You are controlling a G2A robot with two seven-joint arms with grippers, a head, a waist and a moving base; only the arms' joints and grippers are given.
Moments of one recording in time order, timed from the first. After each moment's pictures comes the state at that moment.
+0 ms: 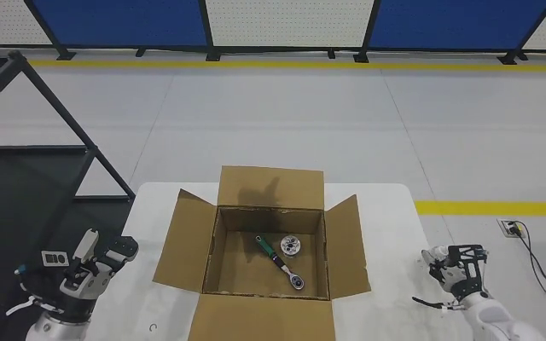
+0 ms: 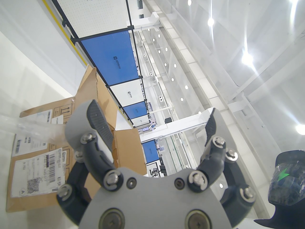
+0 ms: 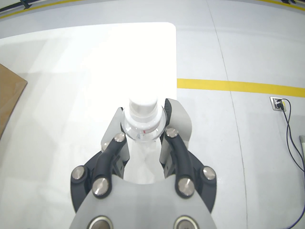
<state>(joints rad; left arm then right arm) 1.53 -1.15 -1.90 -1.89 -0.52 -0.28 -0.51 -1.25 -1.25 1.87 -1.41 -1.22 -0.43 0.22</state>
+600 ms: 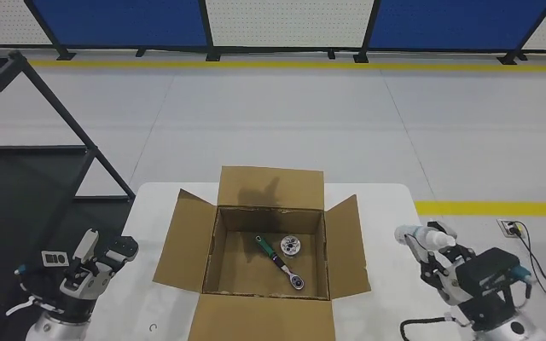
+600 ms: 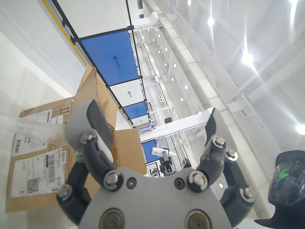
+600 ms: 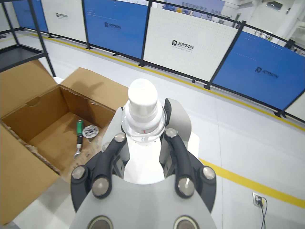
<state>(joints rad) 1.53 -1.15 -1.90 -1.89 -0.52 -0.28 -0.50 -1.53 -1.25 1.79 -2.36 -1.17 -0.39 0.38</state>
